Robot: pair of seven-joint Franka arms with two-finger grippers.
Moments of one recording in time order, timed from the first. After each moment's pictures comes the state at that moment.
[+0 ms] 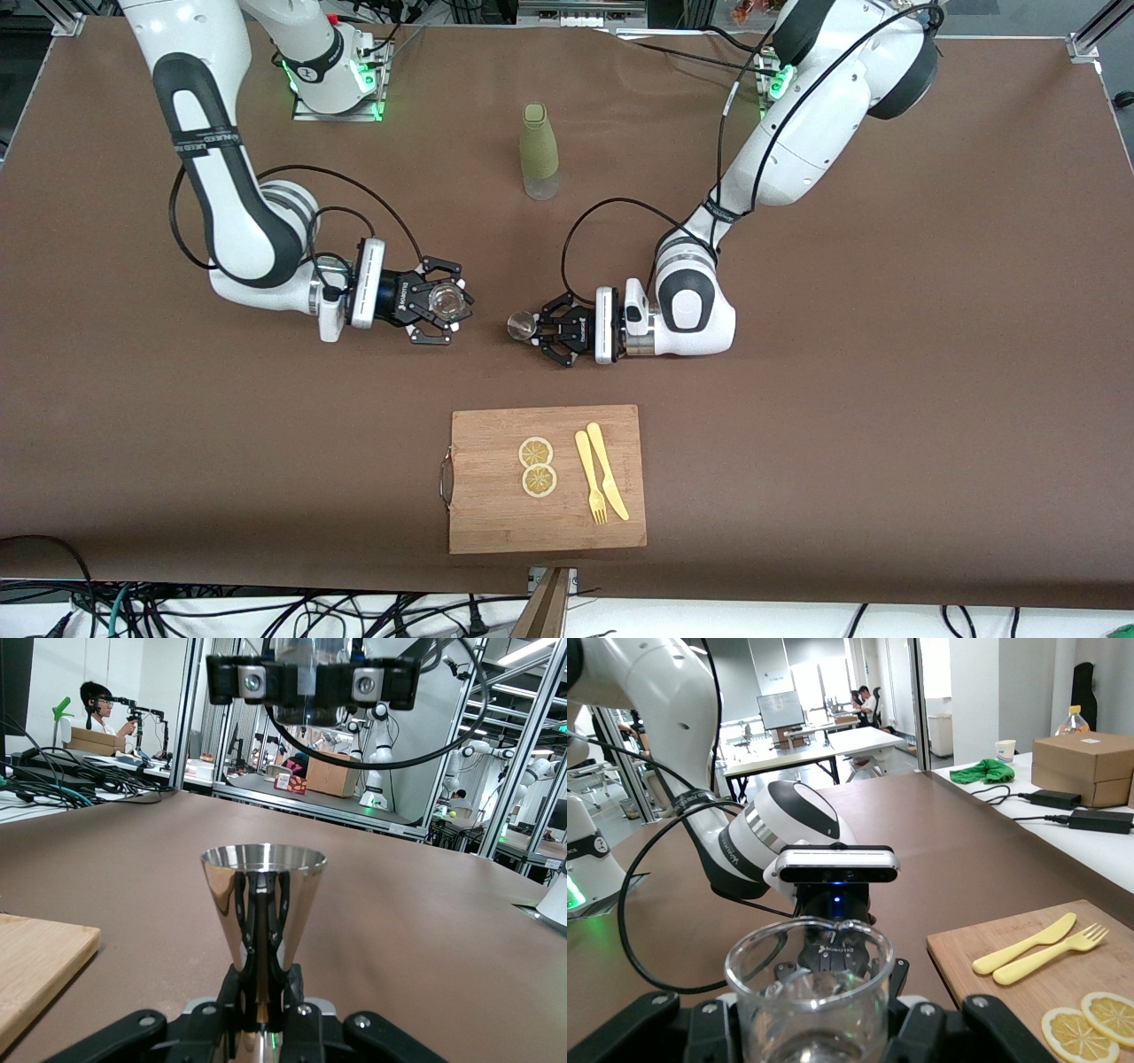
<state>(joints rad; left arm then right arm) -0.38 1.05 -0.24 -1.40 -1.75 2.16 2.29 0.35 0.45 -0.06 -1.94 1.63 2.02 -2.18</state>
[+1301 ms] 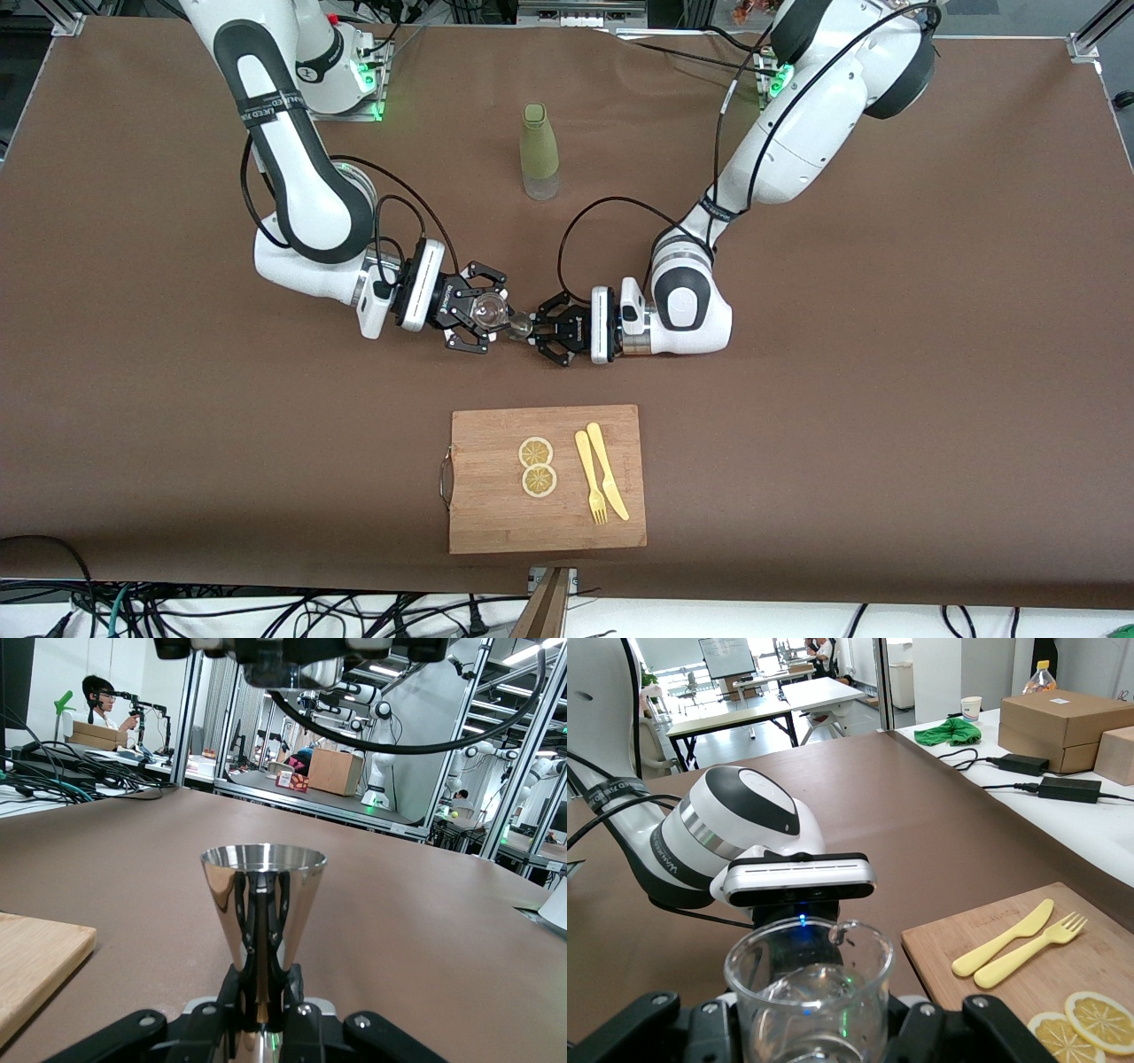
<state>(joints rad) -0.39 1.05 -0.24 -1.40 -1.75 2.17 2.27 0.50 0.45 -0.07 -1.87 1.62 2.27 -2.04</state>
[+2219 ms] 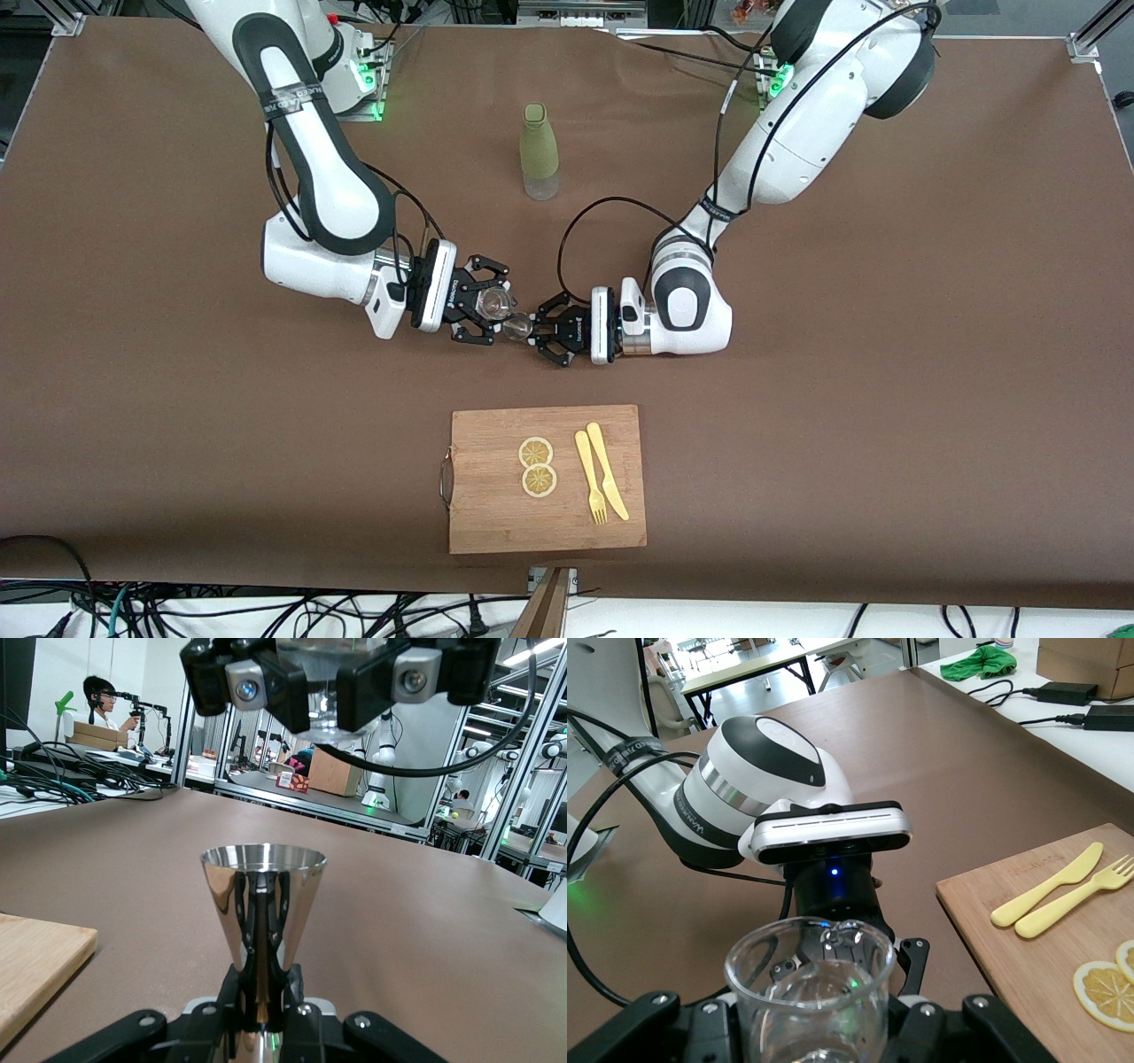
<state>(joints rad) -0.39 1.05 -0.24 -1.39 -1.75 2.17 2.27 0.51 0.45 -0.07 -1.85 1.42 2.27 -1.83</state>
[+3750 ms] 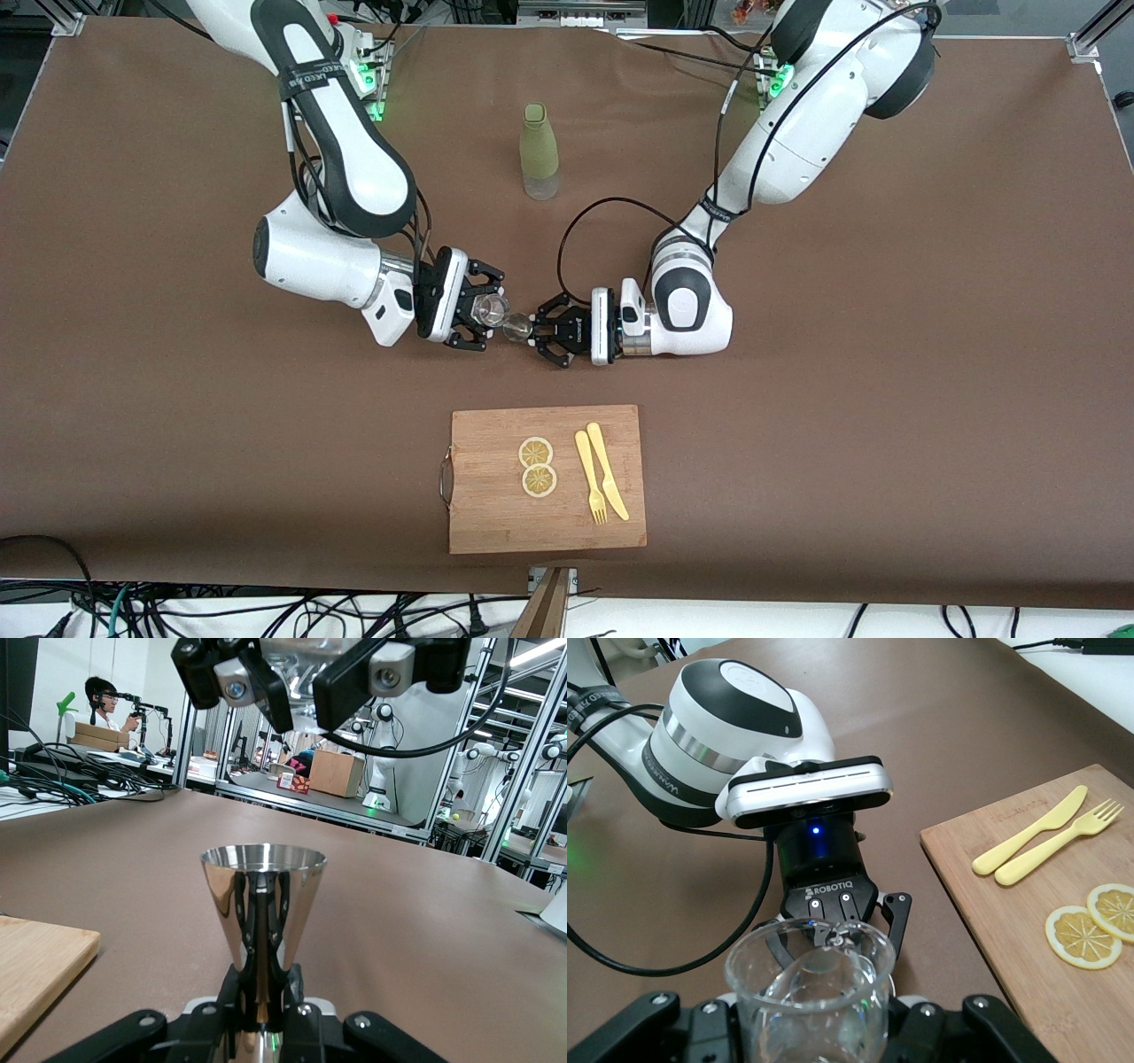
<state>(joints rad) -0.39 1.05 -0.24 -1.39 -1.75 2.17 2.26 0.52 0.45 -0.06 -1.79 1.12 2.32 -1.54</state>
